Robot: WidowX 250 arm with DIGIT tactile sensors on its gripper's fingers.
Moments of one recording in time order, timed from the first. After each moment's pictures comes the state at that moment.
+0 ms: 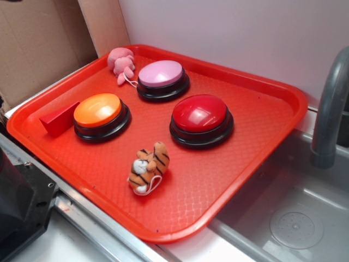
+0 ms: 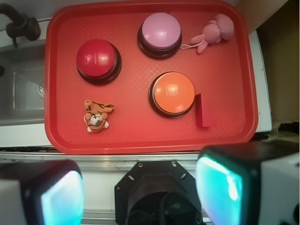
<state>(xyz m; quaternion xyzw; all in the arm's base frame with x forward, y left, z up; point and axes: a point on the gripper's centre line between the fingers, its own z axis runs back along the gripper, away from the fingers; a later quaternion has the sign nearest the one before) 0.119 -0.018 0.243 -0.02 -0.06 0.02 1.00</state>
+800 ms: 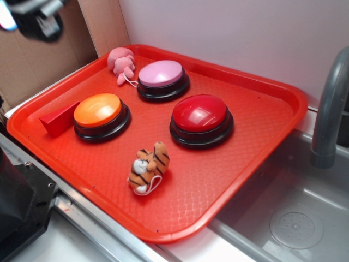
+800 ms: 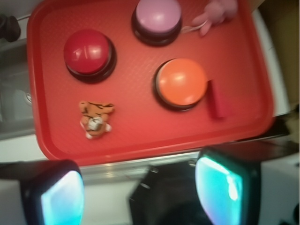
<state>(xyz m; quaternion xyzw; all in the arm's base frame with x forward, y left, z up) 0.129 -0.047 0.192 -0.04 -0.06 0.08 0.99</state>
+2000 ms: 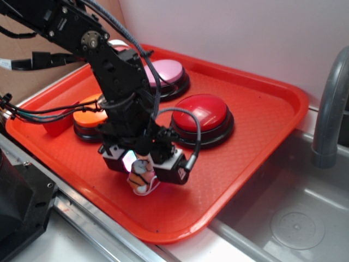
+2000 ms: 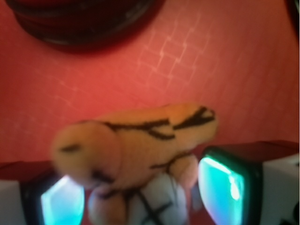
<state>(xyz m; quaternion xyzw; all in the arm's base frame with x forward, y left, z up) 0.173 -0.104 0.018 -0.08 -0.03 0.17 0.98</state>
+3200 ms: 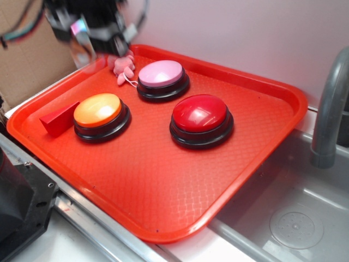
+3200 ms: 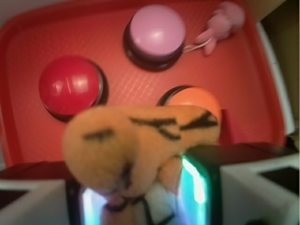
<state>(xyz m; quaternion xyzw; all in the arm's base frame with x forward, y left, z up) 0.185 -0.032 0.186 0.04 -0.06 0.12 0.99</state>
